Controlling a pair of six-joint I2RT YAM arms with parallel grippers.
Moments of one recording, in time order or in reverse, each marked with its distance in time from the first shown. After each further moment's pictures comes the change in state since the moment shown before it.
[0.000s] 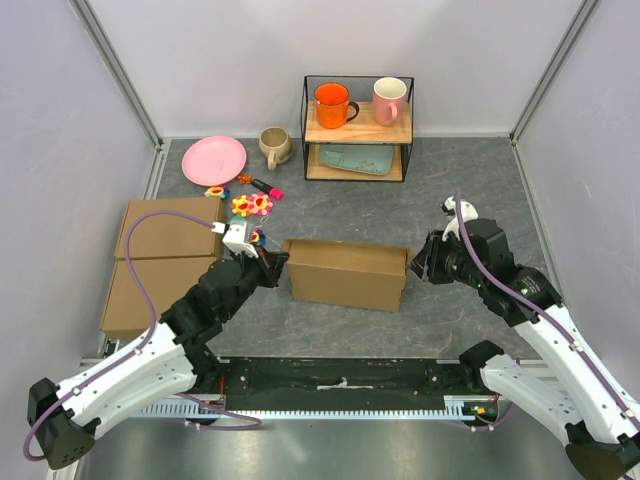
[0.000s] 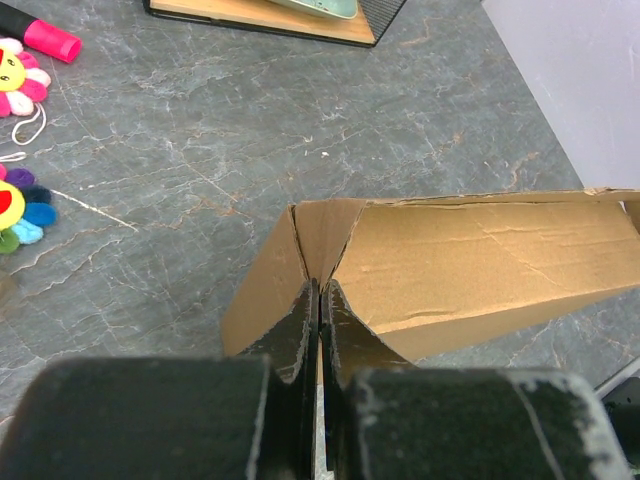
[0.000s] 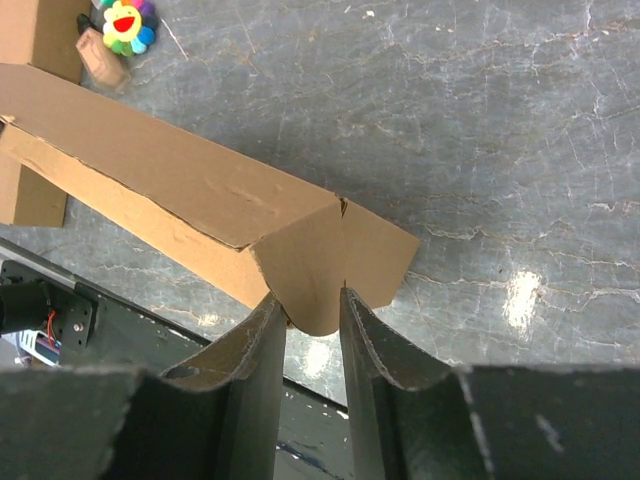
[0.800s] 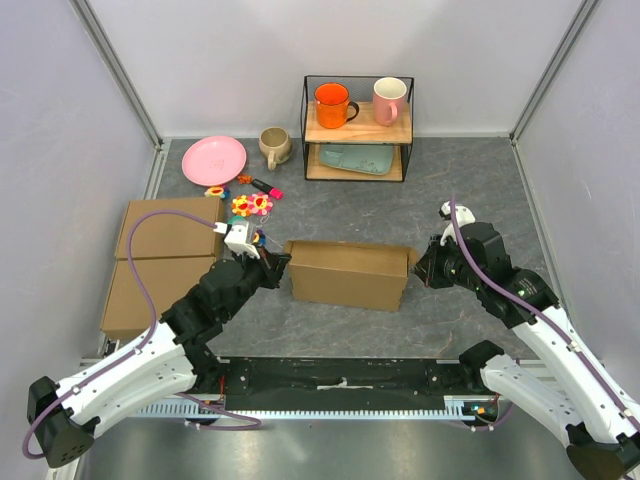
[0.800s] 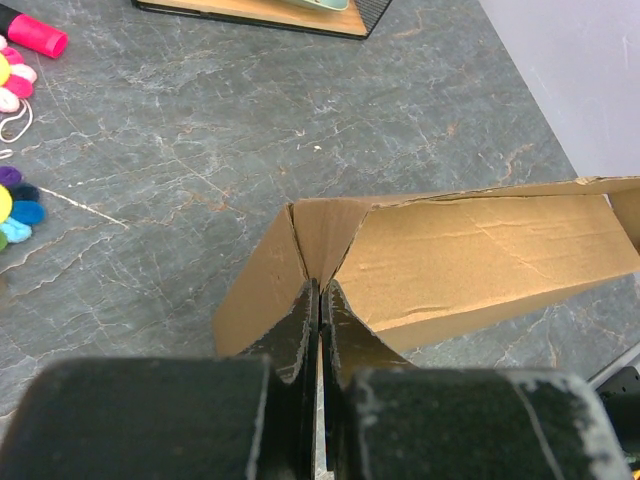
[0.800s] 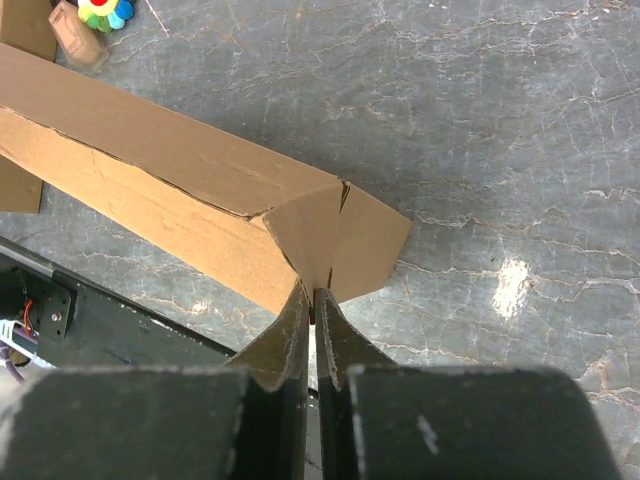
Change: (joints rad) left arm -0.011 0.006 0.008 -0.006 0.006 0.000; right arm 0.005 -0.011 -0.043 -0.008 0.006 -0.025
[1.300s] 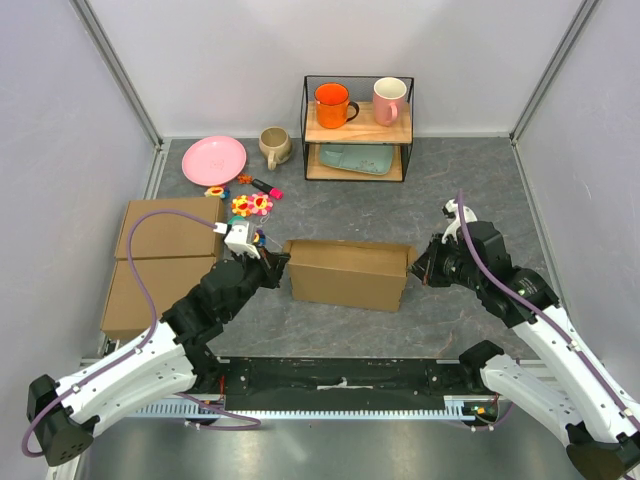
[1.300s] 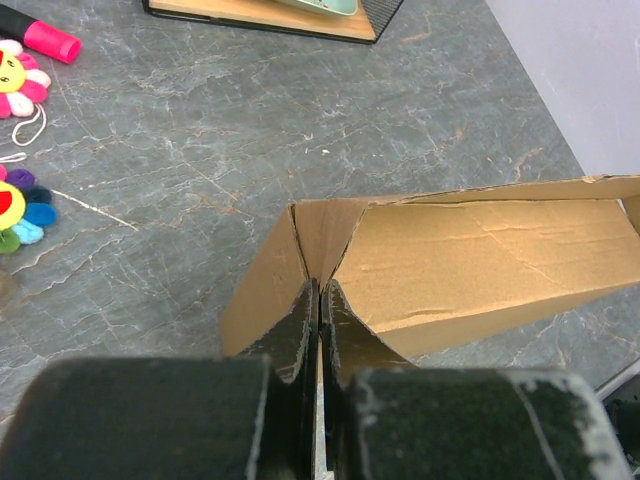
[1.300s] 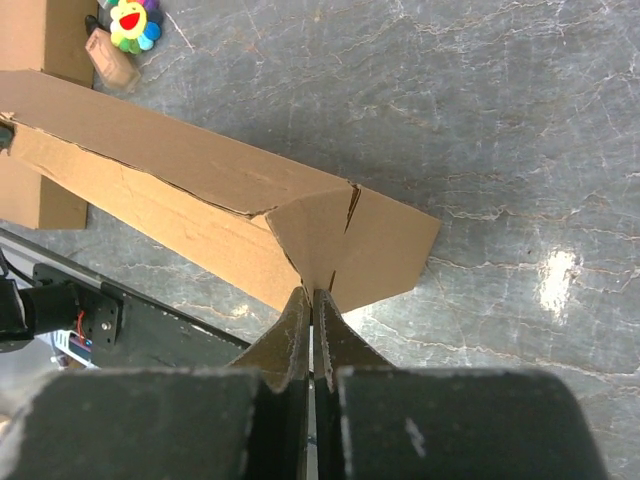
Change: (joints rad) left arm -0.012 0.005 0.002 0.001 -0.027 0.005; right arm 0.000 0.005 0.008 0.008 -0.023 0.091
